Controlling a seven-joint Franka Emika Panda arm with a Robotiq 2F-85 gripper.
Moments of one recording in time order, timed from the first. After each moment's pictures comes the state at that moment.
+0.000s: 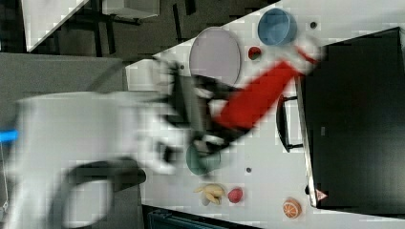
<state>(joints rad) -0.09 0.13 -0.45 -1.64 0.02 0.24 0.04</state>
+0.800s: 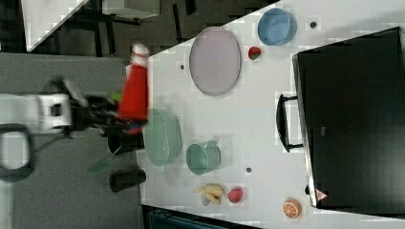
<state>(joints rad) 0.09 0.05 0.00 -1.74 0.00 0.14 0.04</state>
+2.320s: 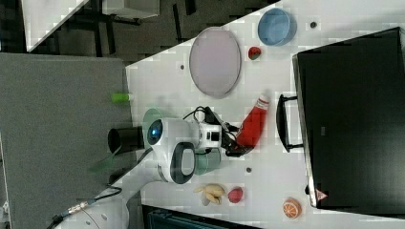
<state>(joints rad) 0.05 0.36 -0.07 -2.40 0.01 1.03 0.05</state>
